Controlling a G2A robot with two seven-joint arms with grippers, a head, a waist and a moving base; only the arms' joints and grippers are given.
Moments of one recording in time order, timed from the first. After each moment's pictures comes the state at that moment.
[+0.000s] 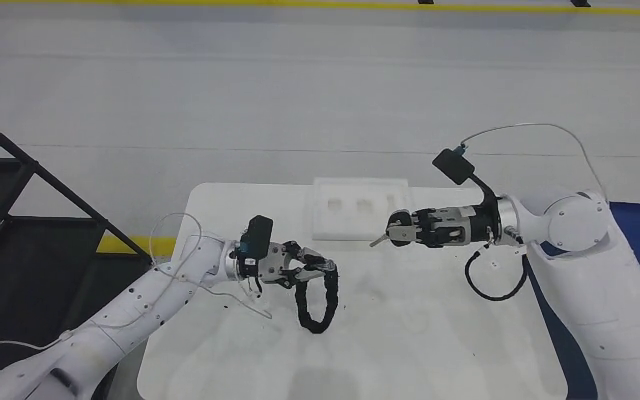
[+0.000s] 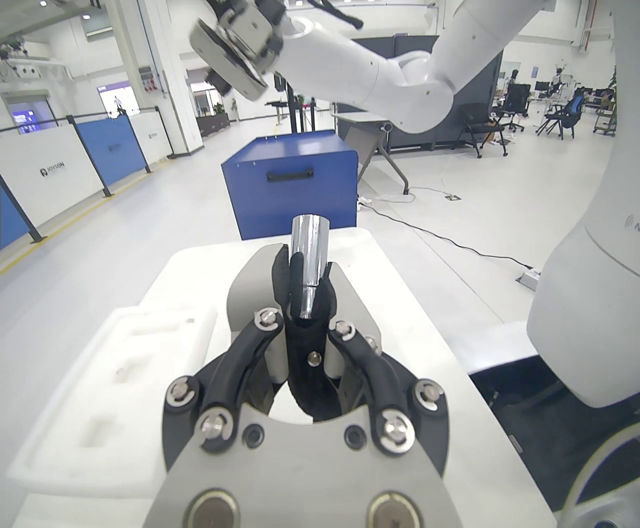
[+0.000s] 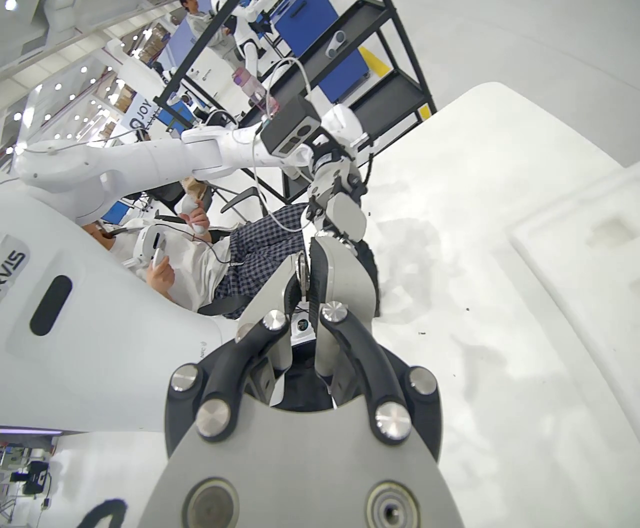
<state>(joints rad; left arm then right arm) 0.90 -0.79 -0.64 -1.42 1.31 -0.96 0.84 -0.93 -1.02 1.23 -1.66 0.34 -0.45 1.36</state>
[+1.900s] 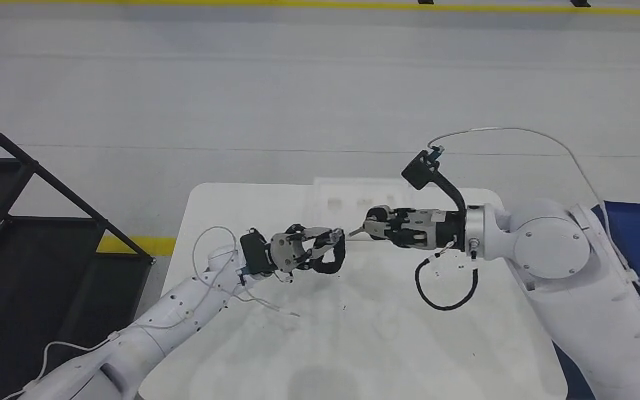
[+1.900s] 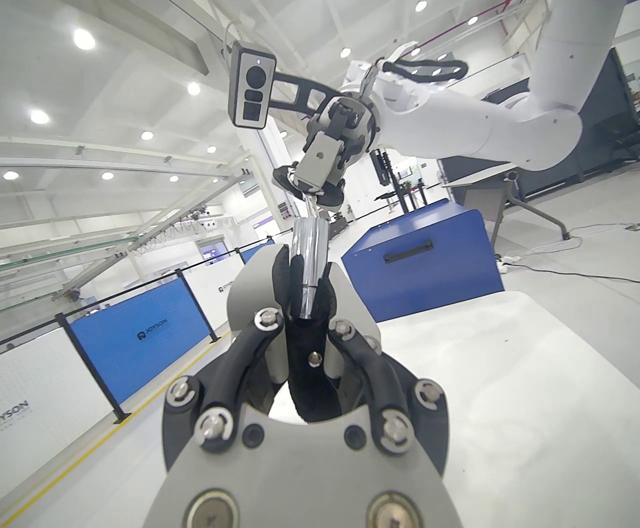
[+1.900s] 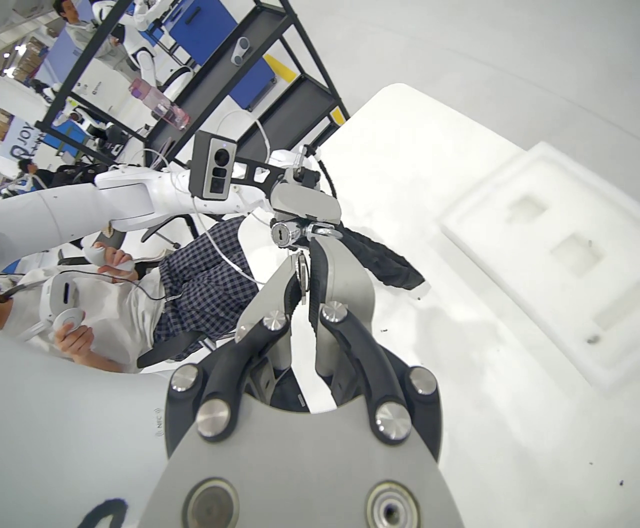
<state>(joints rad) 0.95 -0.99 -0.63 -1.23 1.45 -0.32 1.21 -0.98 -1.00 1.16 -1.94 -0.11 -0.12 1.09</state>
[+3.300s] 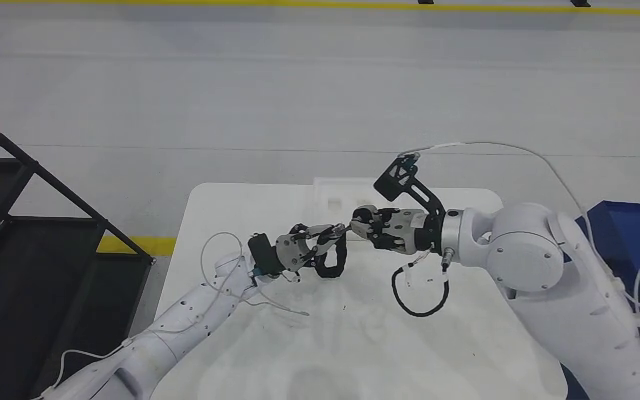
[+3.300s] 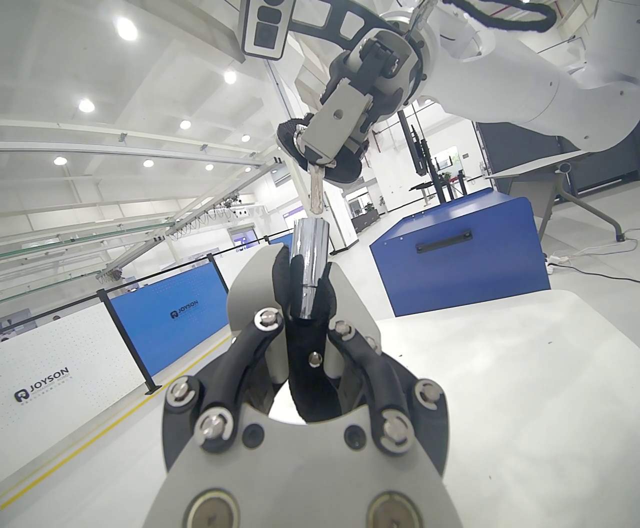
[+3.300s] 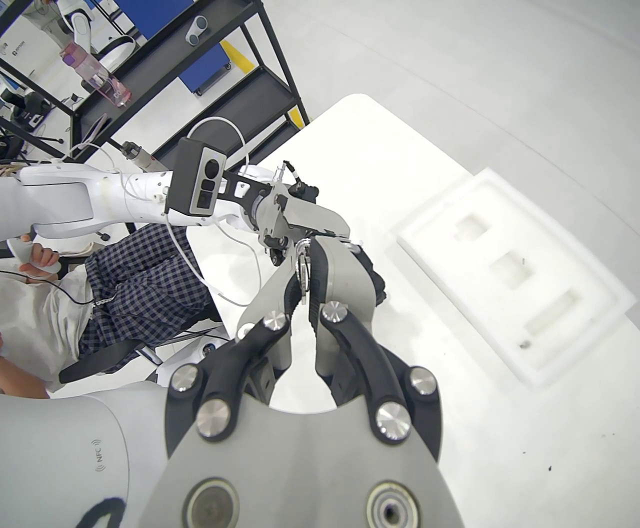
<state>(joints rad) 0.98 -1.05 -0.67 -1.17 1.46 -0.29 1.19 -0.93 -1.01 1.06 -2.01 -0.31 -0.10 1.04</state>
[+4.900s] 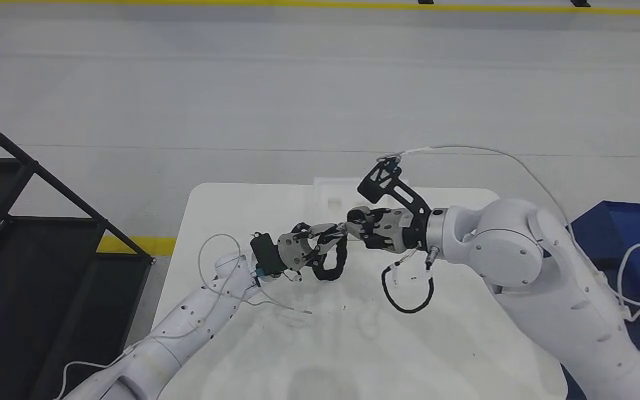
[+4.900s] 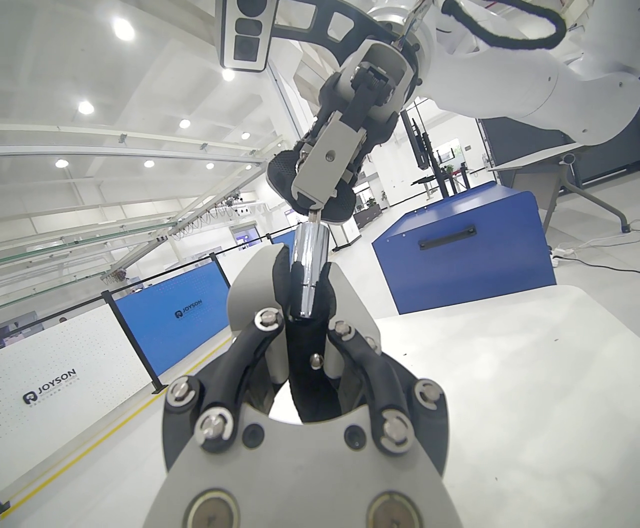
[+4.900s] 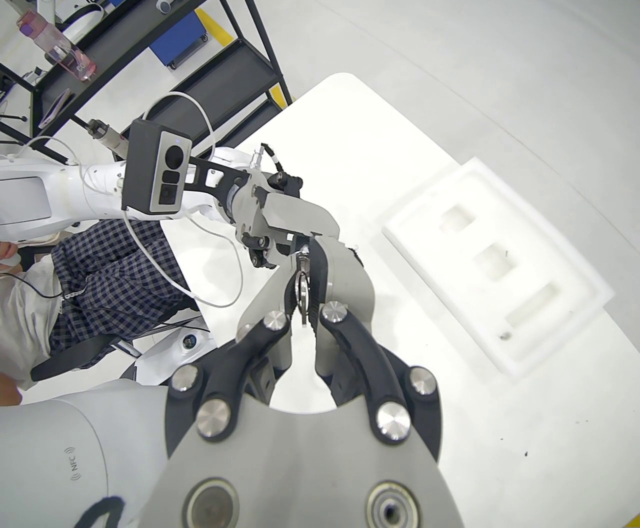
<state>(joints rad) 1.04 -1.09 -0.79 -1.21 1.56 -0.34 1.15 -0.87 -1.03 0.98 -1.98 -0.39 -0.07 1.07</state>
